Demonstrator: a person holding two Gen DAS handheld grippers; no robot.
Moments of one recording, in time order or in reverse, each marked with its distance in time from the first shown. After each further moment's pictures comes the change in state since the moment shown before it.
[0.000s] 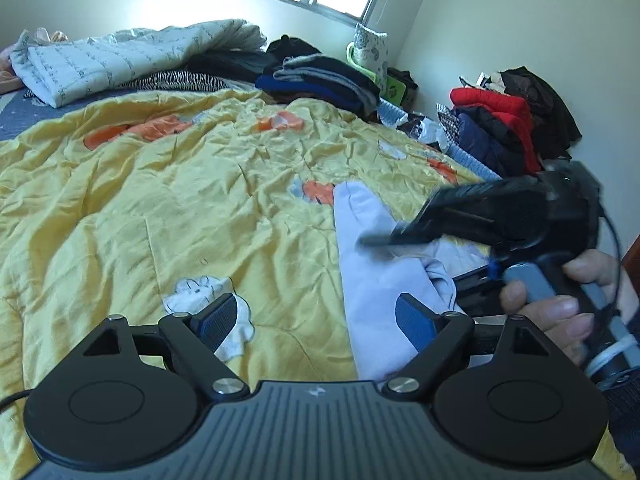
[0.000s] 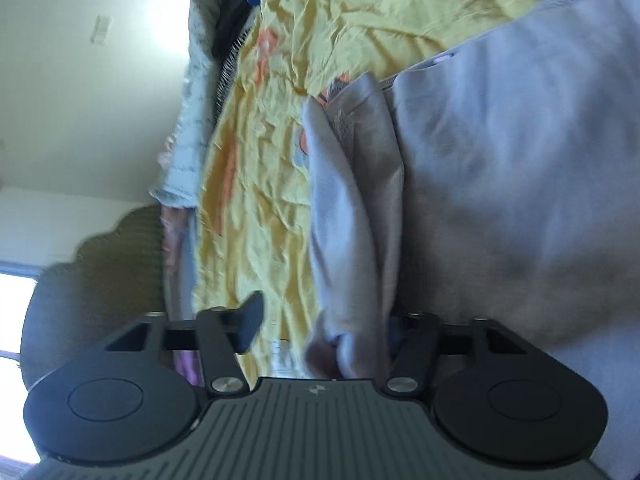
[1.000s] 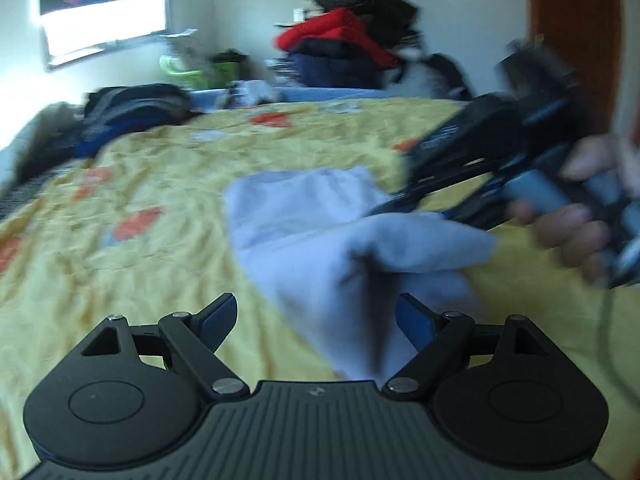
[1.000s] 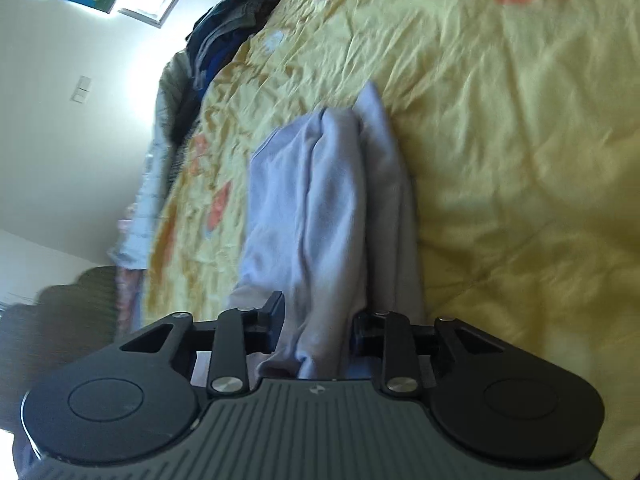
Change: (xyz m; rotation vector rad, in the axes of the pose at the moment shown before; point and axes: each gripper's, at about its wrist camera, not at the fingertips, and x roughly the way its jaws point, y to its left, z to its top) left arm 0.028 -0.126 -0.044 0.587 0.058 -0.179; right arm -0.143 -0.085 -0.035 -0.027 -0.315 -0.166
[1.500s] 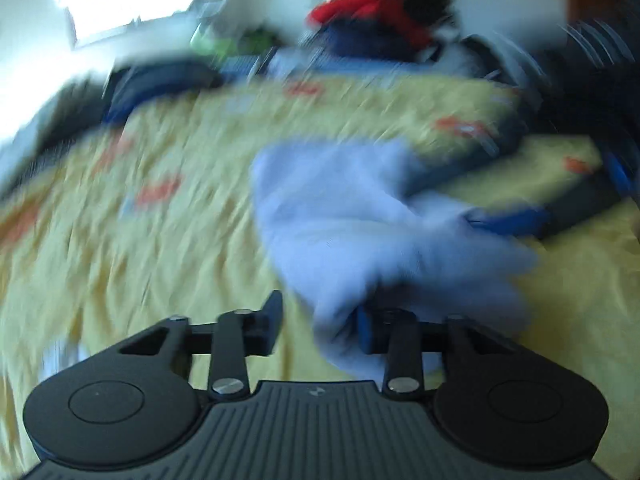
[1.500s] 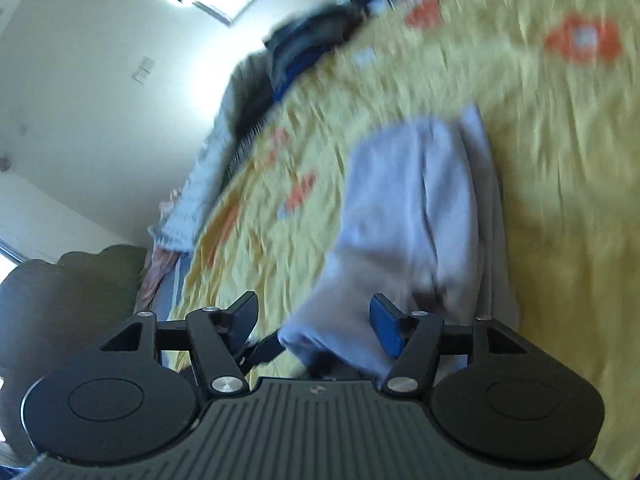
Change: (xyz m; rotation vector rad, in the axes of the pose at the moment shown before) left arm 0.023 0.014 -0.007 -0.080 0.104 0.051; right arm -0.027 0.040 -0.042 -0.110 0.004 0.126
